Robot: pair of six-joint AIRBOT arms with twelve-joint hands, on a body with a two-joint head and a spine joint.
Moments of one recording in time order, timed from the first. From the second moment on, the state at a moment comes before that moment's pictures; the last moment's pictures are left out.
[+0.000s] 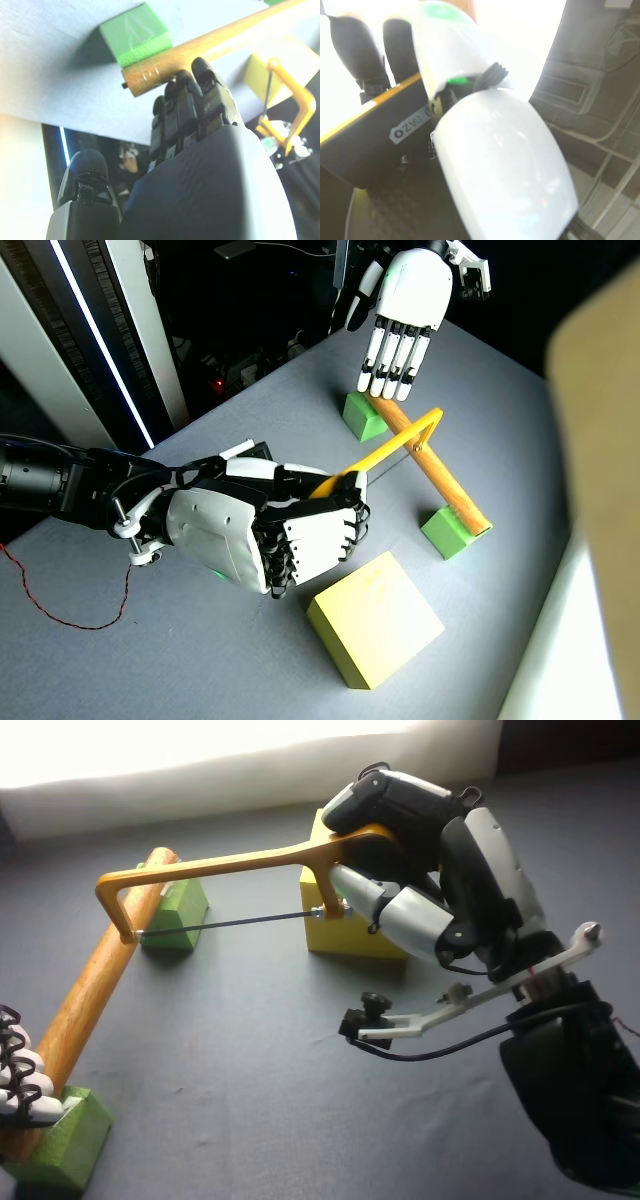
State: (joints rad) left arm 0.78 -0.43 1.00 1.35 -0.76 -0.02; right arm -0.63 -1.52 1.26 0.50 1.35 -0.28
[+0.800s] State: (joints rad) left arm 0.78 -0.44 1.01 1.35 -0.77 -0.02; right arm -0.61 -1.66 1.32 0.55 1.36 -0.35
